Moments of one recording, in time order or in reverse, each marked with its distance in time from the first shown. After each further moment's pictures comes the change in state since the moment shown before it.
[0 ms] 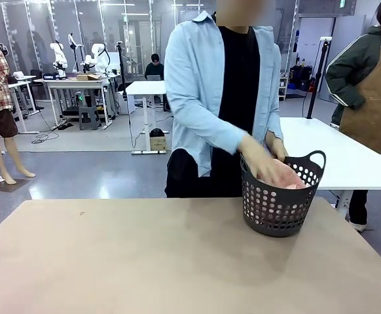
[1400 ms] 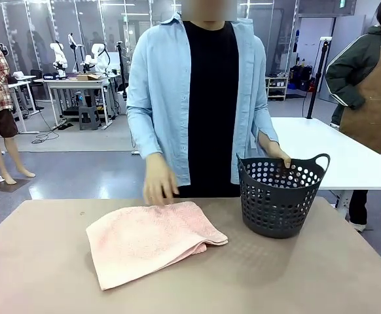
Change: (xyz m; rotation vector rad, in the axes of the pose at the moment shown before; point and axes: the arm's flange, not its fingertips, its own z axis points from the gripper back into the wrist) left arm 0.000 0.000 0.000 0.000 0.000 0.000; right arm 0.000 0.000 0.000 0.000 0.000 0.000
